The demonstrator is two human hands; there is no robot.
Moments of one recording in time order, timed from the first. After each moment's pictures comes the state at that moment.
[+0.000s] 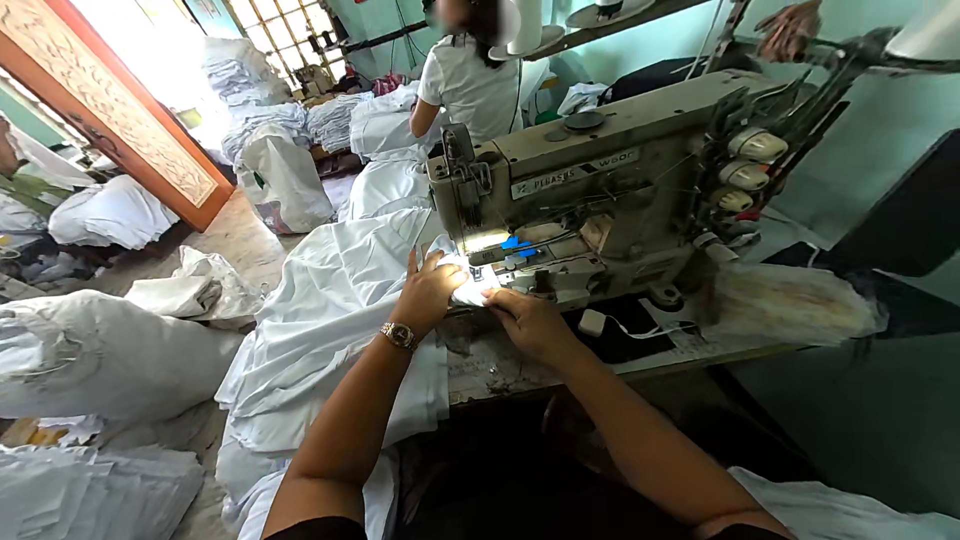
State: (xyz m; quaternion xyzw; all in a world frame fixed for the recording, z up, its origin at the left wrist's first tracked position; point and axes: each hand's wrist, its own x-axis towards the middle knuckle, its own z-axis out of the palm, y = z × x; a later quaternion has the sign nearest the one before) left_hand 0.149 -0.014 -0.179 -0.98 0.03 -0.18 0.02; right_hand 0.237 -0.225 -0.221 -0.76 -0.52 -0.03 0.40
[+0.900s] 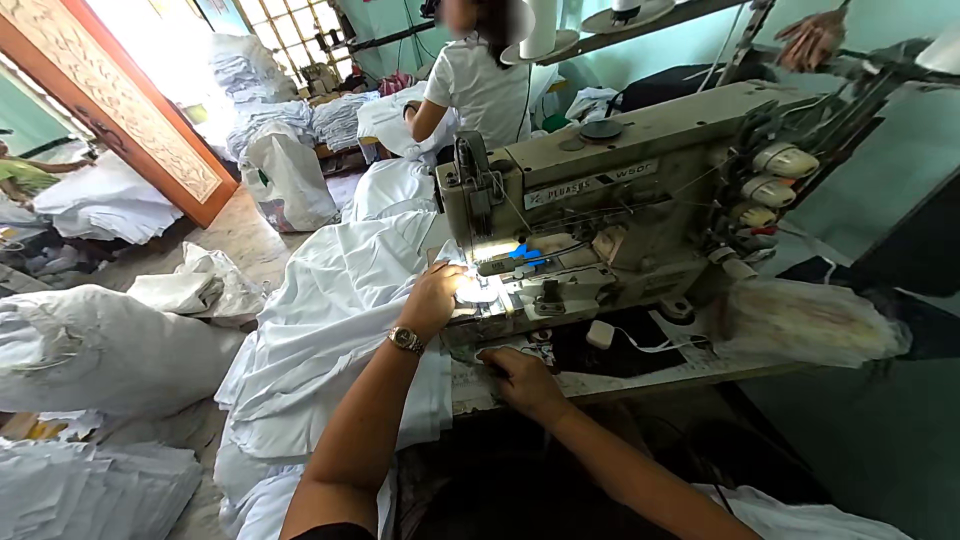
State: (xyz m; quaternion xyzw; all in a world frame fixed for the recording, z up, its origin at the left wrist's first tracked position) left_hand 0.162 -0.004 -0.188 -0.96 0.04 -0.25 -0.11; right_hand 0.196 -0.224 -0.301 -0.74 -0.52 -0.02 0.43
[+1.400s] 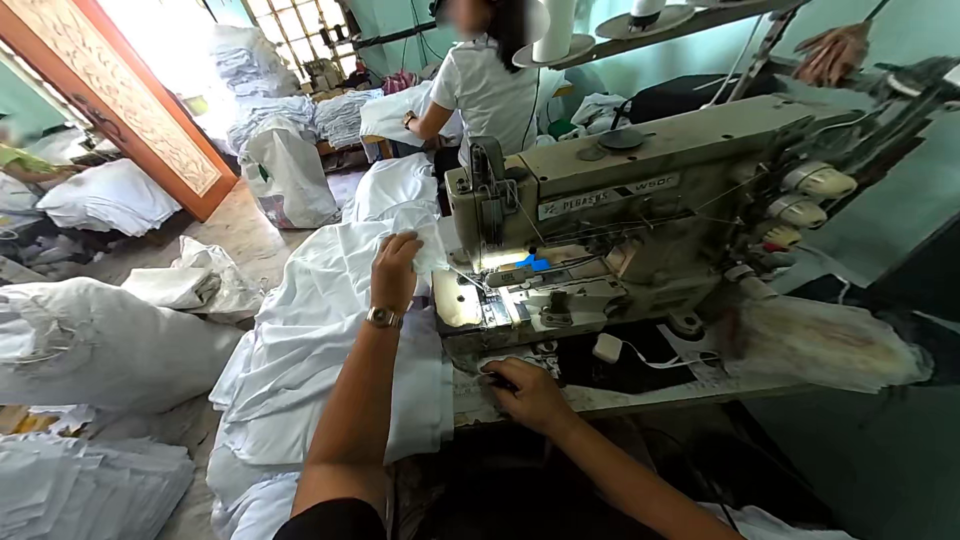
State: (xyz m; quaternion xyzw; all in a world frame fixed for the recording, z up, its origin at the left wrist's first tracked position) left_hand 0.168 0.059 -0.172 -0.91 -0.07 -0.41 -0.06; right_hand 0.201 -0.224 -0.307 -0.73 -0.52 -0.02 0.44
